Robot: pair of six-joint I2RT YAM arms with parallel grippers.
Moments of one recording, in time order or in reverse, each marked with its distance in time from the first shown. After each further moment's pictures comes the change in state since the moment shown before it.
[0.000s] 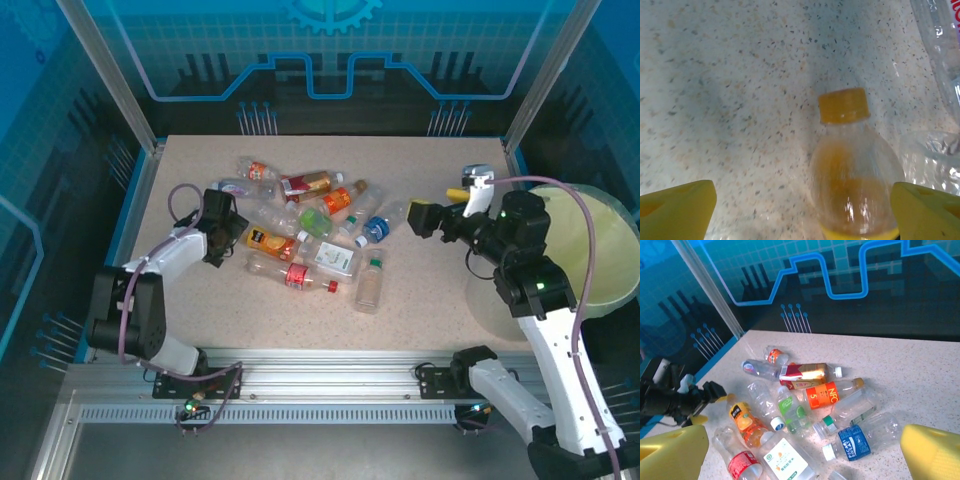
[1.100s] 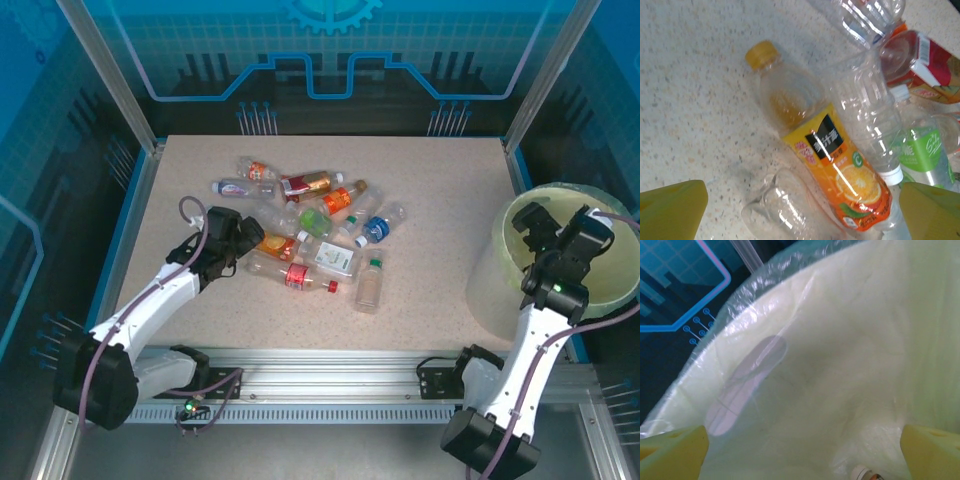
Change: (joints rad) left arm -0.196 -0.388 -0.158 -0.029 -0.063 0.209; right arm -0.819 -0.049 -0.144 -0.081 0.213 0.204
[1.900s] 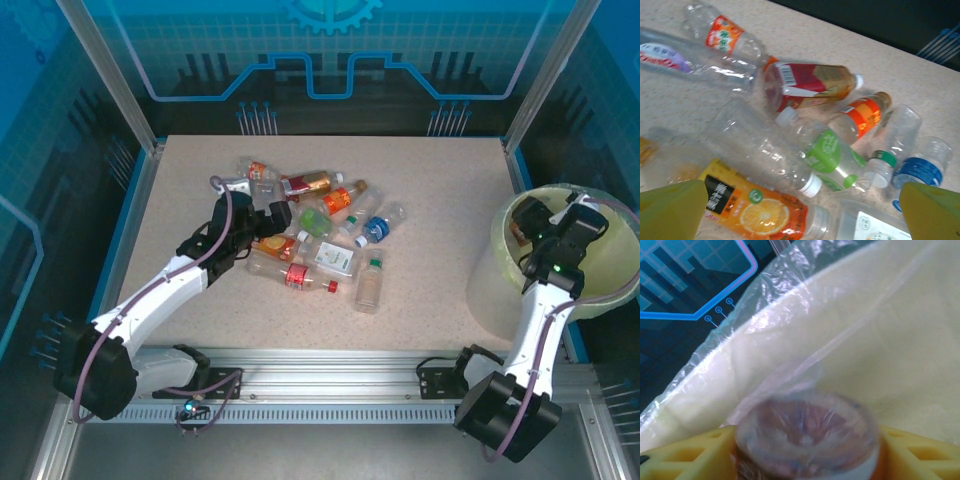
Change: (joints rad) left arm -0.103 0.055 0.105 0.237 0.034 0.366; right arm 0.000 0.166 -0.112 0.295 -0.152 -0.034
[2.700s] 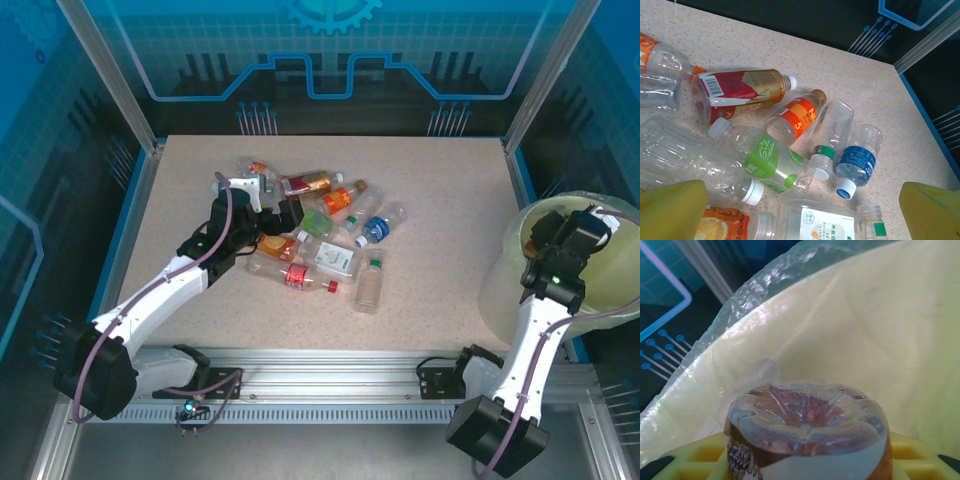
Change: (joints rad) left arm -0.013 0.000 -0.003 0.146 0.215 0.059; right arm 0.000 -0.088 0.029 -0.118 0.281 0.002
